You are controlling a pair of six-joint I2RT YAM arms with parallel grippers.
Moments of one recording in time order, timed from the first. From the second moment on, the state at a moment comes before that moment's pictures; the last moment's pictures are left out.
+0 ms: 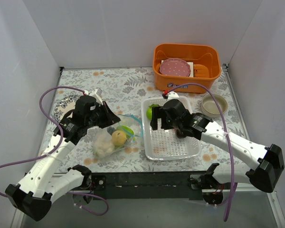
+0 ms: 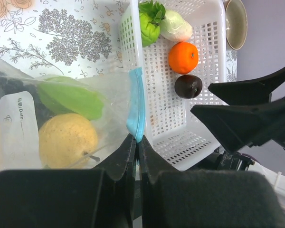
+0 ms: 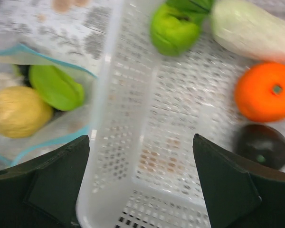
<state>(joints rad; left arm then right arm) -0.47 0.93 1.00 -0.68 0.18 -0.75 0.91 1.21 1.03 -0.51 0.20 0.57</state>
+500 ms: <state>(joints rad) -0.47 0.96 1.00 -0.66 0.19 -0.76 0.73 1.13 0.83 -0.72 0.32 0.65</state>
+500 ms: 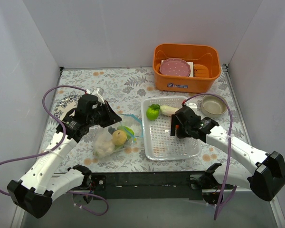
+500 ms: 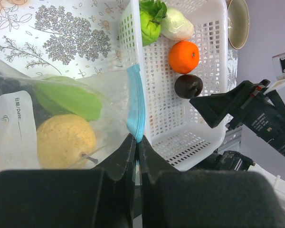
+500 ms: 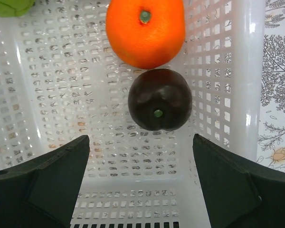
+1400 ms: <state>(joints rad) -0.47 0.98 1.00 -0.65 0.21 -0.76 0.64 1.25 0.75 -0.56 0.26 0.55</state>
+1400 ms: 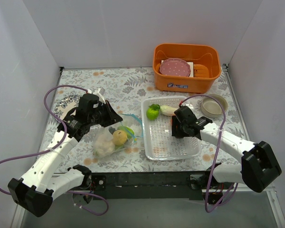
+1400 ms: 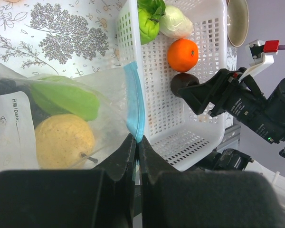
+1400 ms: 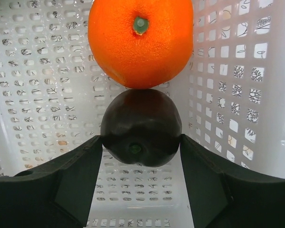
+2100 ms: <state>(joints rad) -0.47 0.99 1.00 -0.65 0.22 -0.76 0.64 1.31 0.73 -0.48 0.19 0.51</state>
